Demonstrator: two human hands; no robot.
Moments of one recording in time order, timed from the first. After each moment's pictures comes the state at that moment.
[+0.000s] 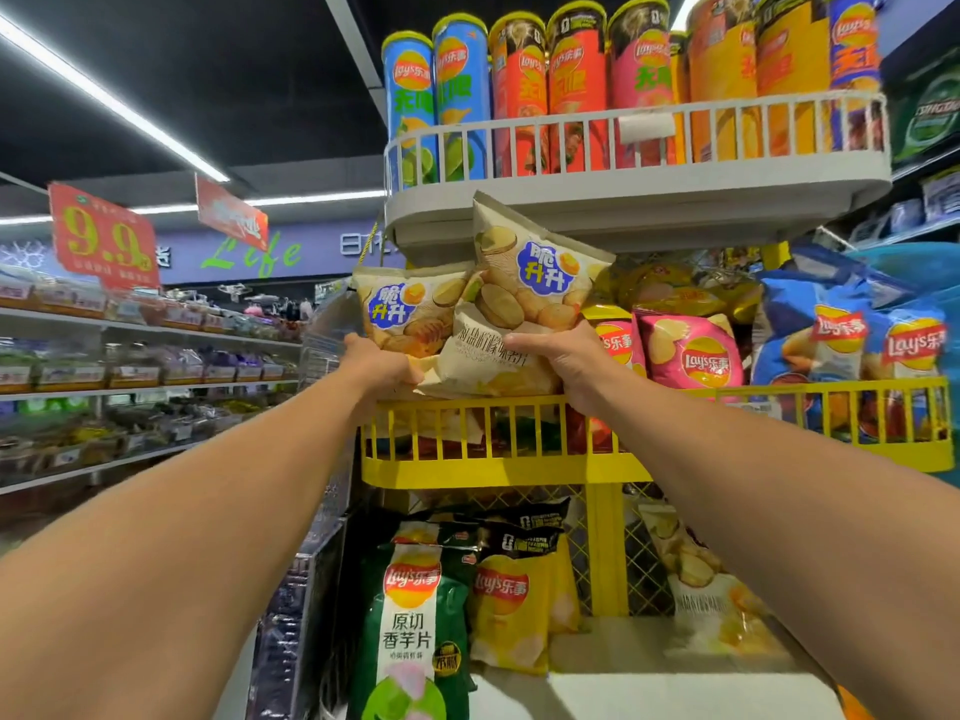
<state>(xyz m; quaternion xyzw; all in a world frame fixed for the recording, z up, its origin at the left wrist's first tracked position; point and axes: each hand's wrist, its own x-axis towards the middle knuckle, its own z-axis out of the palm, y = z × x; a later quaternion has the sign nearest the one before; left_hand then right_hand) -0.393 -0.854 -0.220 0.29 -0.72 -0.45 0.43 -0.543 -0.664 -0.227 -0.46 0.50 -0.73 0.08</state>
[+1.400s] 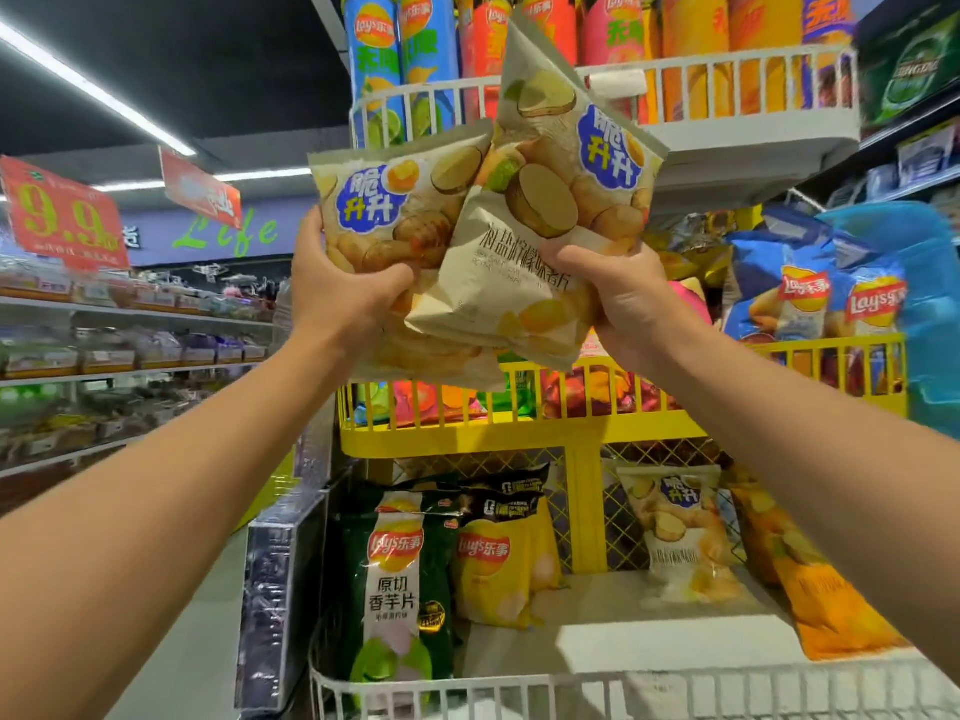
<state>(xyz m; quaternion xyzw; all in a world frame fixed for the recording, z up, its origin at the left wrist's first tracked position) -0.344 -0.755 -0.215 0.04 -0.67 -0.35 0.65 -0.511 -0.580 -0.223 -0.52 0.35 -0.78 0.04</state>
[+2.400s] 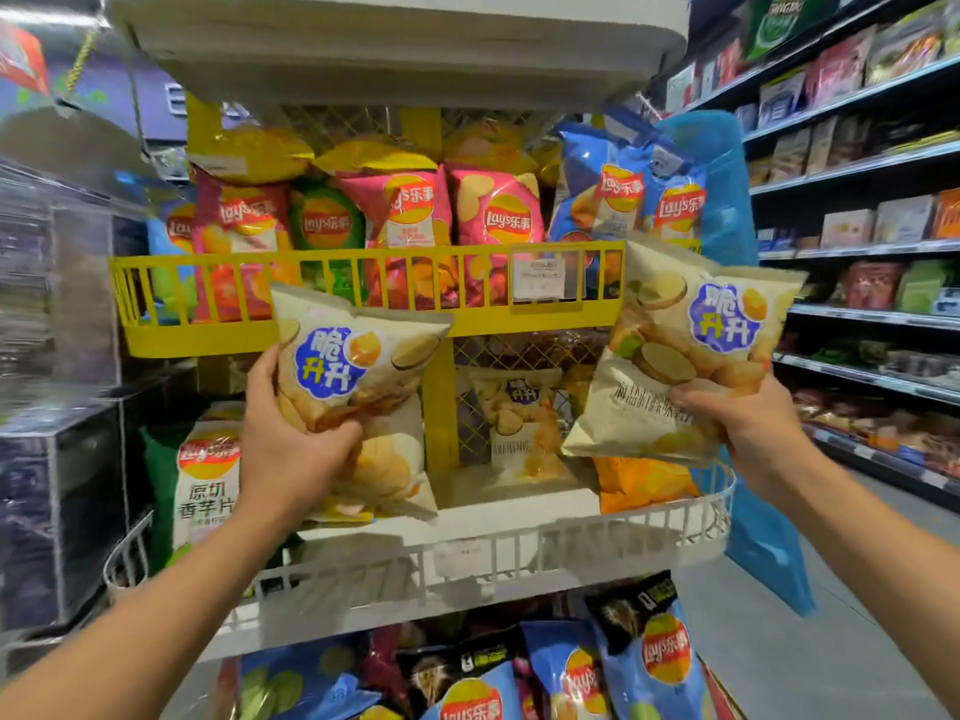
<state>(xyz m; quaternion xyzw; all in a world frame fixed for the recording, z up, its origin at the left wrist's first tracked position) -0.417 -0.671 -0.430 0.15 -0.73 -0.39 0.55 -0.641 -0.343 -0.432 -0.25 0.58 -0.77 -0.09</state>
